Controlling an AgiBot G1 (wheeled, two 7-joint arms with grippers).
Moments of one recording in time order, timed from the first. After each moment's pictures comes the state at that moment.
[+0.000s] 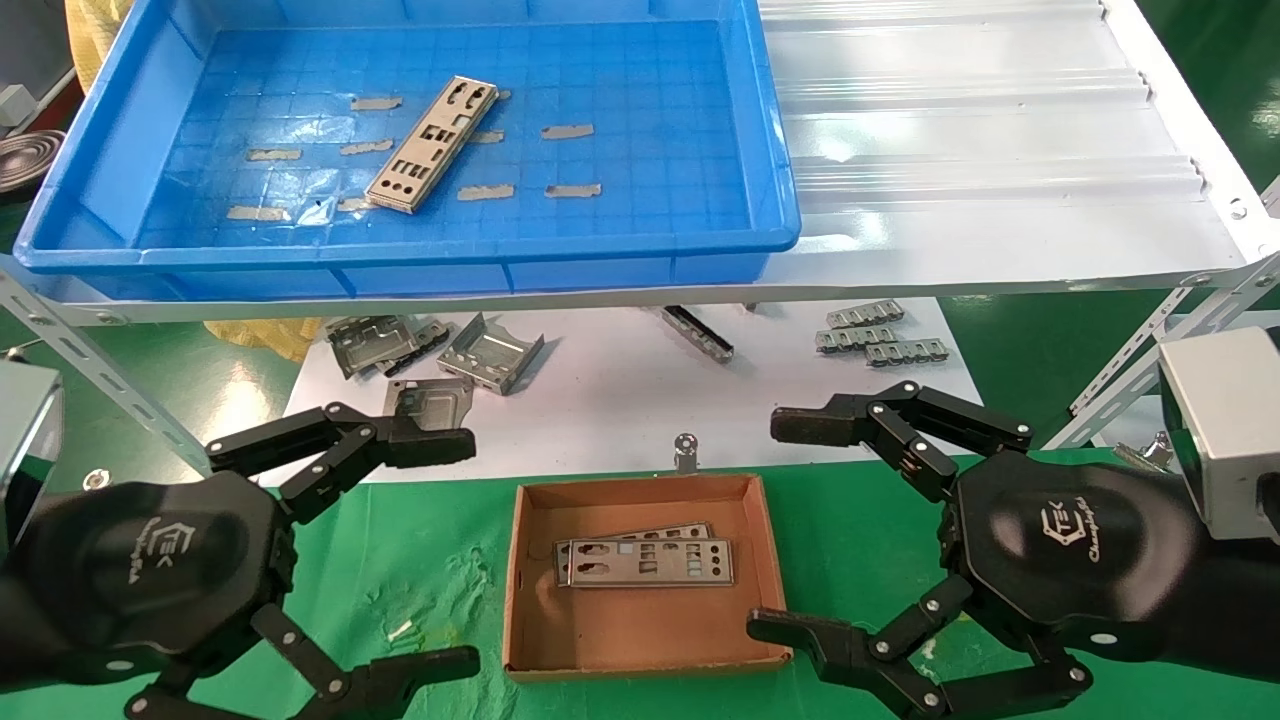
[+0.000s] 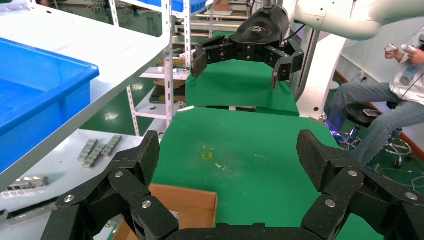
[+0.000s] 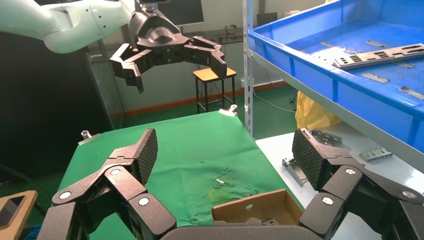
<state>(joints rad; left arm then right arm) -1.08 0.61 0.28 -1.28 0.73 1.50 -0.19 1.10 -0.56 -0.40 1.24 -0.64 -1.44 0.11</state>
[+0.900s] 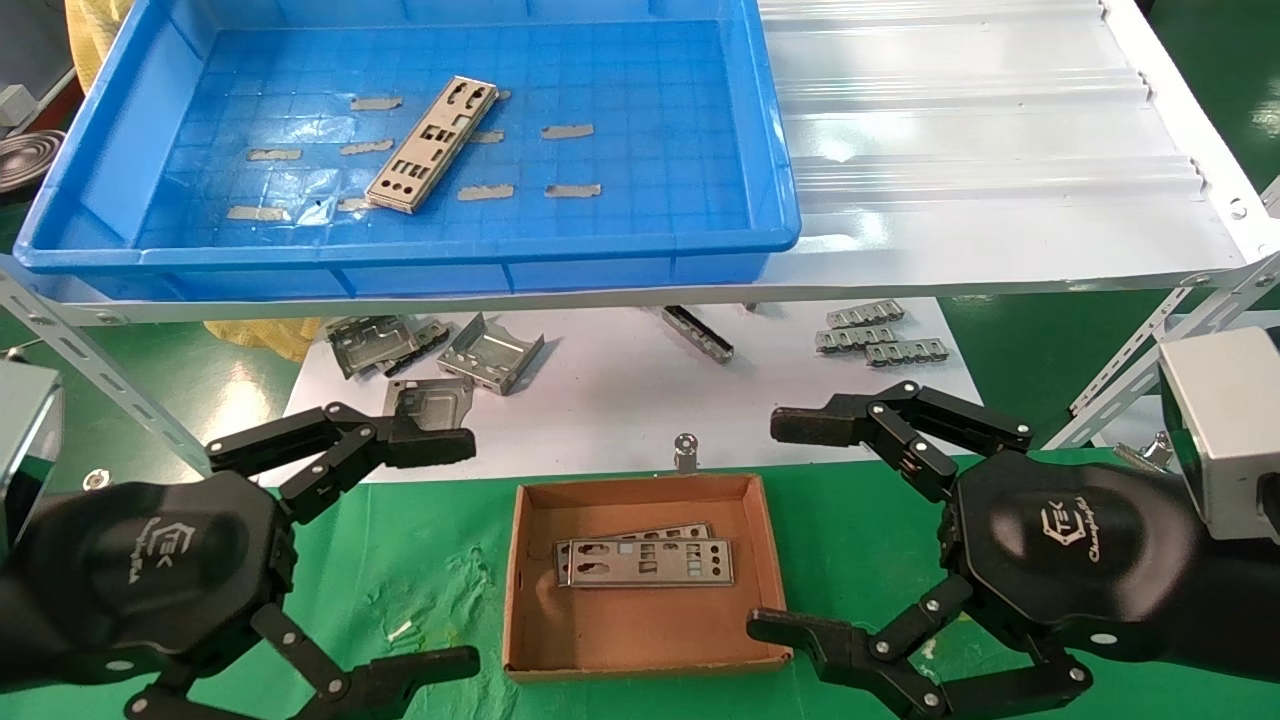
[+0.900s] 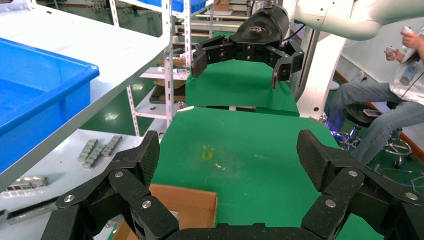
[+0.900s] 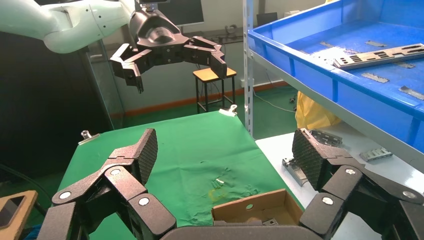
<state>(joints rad) -1.08 0.61 0.28 -1.28 0.73 1.50 -0.19 1.10 -0.56 -0.40 1.24 -0.64 -1.44 0.11</state>
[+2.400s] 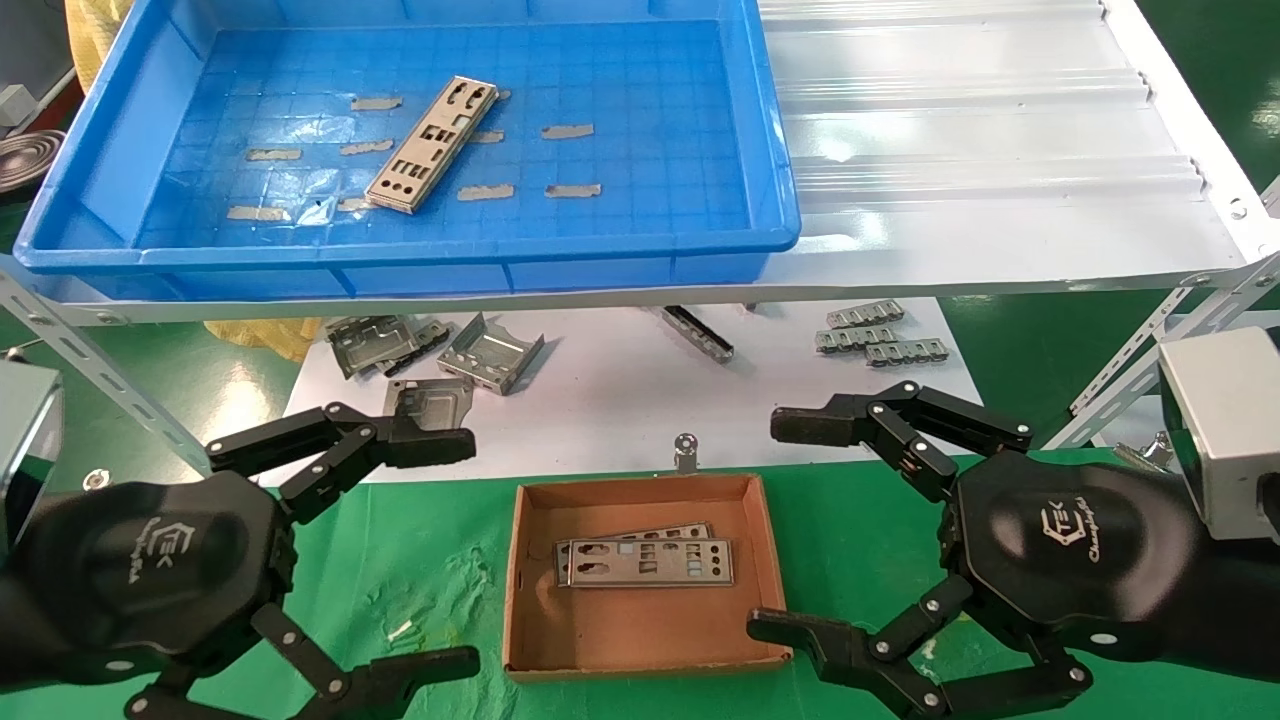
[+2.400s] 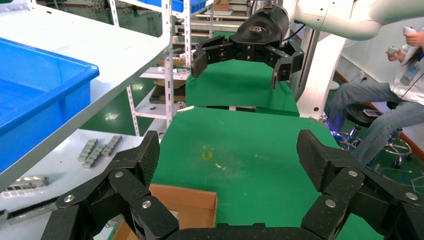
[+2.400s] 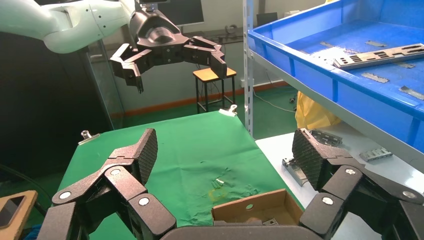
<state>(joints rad) -1.08 0.61 0.28 -1.28 0.73 1.50 -0.19 1.10 -0.56 -0.40 1.24 -0.64 -1.44 0.11</state>
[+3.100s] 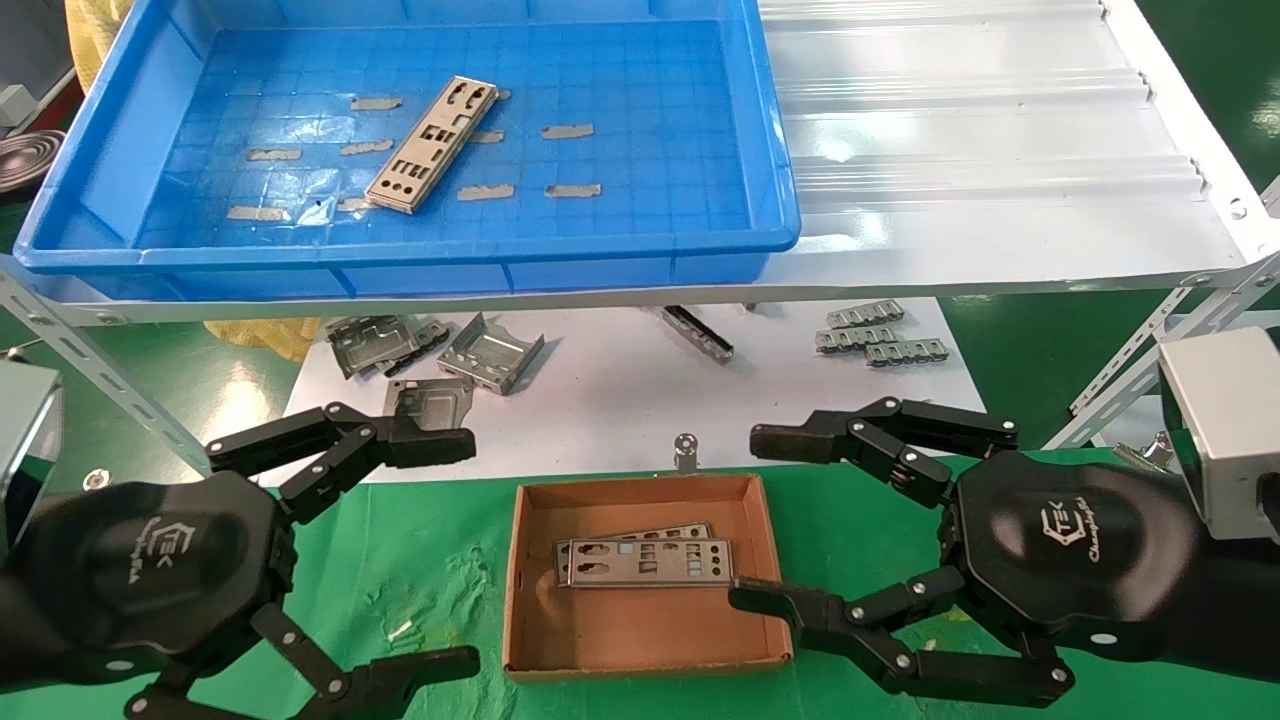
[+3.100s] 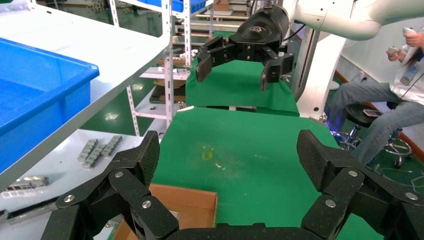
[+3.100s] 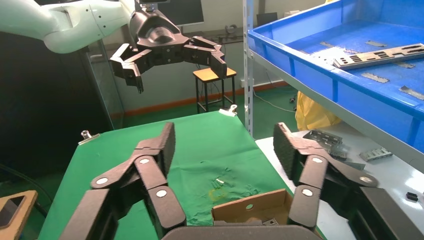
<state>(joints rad) -1.08 0.61 0.28 -1.28 0.73 1.50 -0.19 1.10 -0.56 -0.40 1.24 -0.64 -1.44 0.11</state>
